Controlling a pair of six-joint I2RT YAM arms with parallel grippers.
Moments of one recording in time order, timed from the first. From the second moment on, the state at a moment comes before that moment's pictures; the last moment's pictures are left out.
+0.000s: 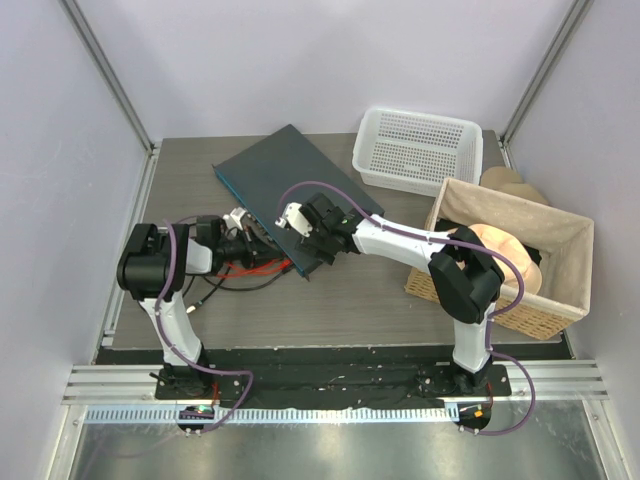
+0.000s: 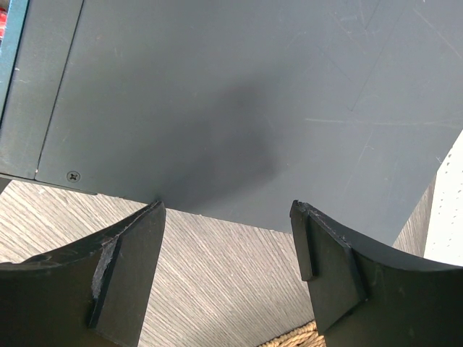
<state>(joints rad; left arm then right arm) -0.04 1.93 0.66 0.55 0.97 -0.79 0.83 1.90 1.40 -0.46 0.23 -0.44</state>
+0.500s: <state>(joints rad) -0.06 1.95 0.67 0.72 0.92 -0.88 0.83 1.91 1.41 -0.47 0.24 -0.45</state>
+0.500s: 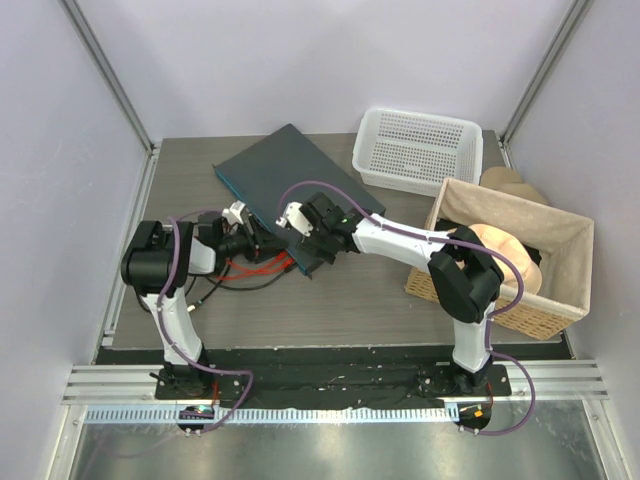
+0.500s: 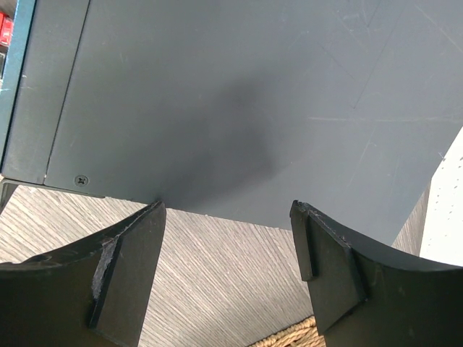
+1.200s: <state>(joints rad) -0.05 1.89 0.68 0.55 0.92 -0.72 0.85 1.92 1.43 -0.49 0.27 -0.46</state>
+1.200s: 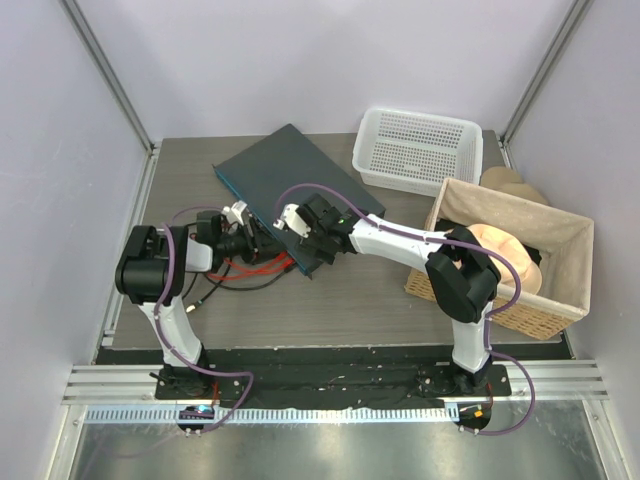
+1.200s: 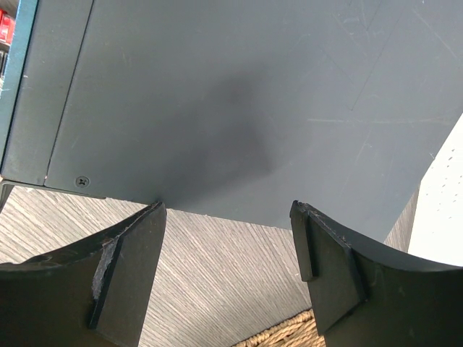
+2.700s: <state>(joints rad) -0.04 2.18 0.57 1.33 1.04 -1.28 0.87 1.92 1.42 -0.48 0.29 -0.47</state>
